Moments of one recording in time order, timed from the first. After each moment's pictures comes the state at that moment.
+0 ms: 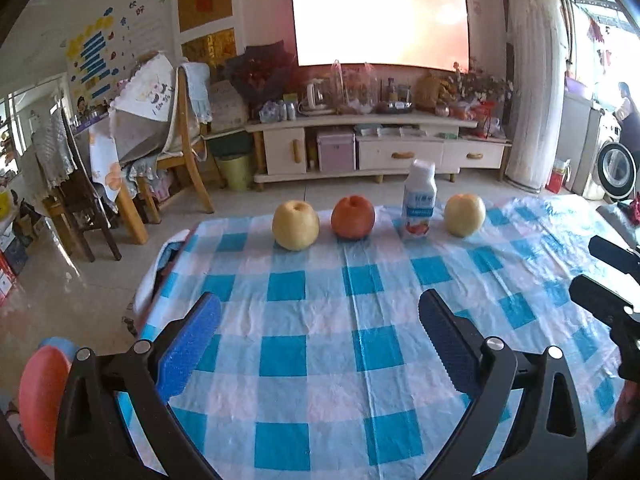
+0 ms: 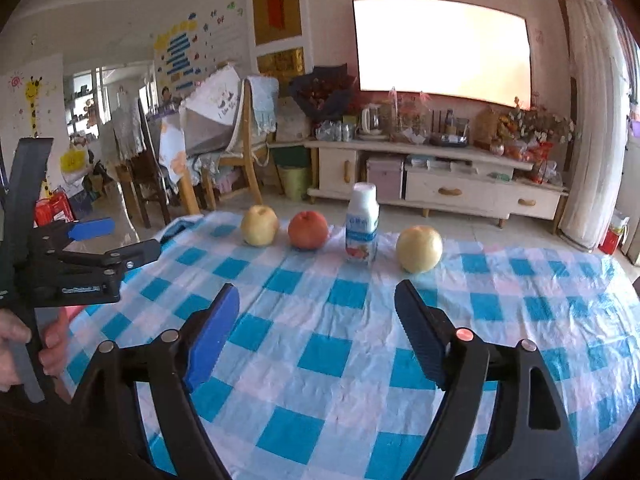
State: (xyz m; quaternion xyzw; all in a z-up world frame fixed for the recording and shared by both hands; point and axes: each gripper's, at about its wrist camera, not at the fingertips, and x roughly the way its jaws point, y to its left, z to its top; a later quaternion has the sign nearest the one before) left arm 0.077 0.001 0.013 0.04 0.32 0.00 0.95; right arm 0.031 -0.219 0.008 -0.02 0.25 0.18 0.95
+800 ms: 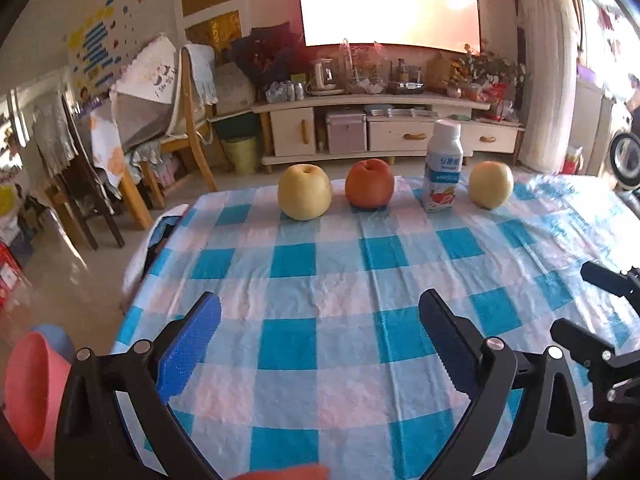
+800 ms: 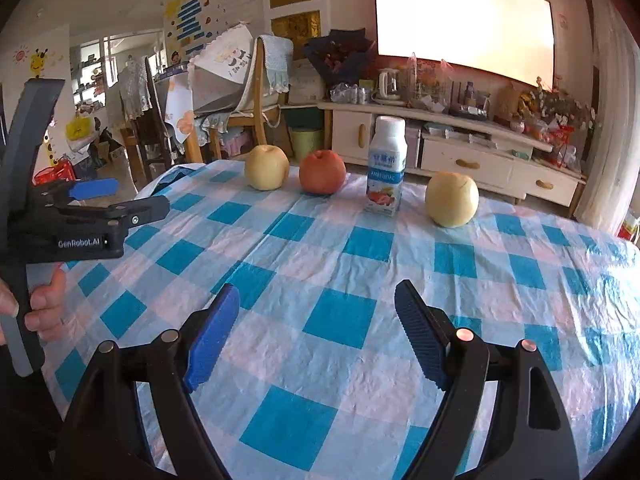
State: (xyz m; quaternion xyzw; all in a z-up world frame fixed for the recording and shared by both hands) left arm 0.096 0.003 -0.033 0.05 0.34 0.02 0.94; right arm 0.056 -0.197 -0.057 -0.04 0.29 0.20 0.94
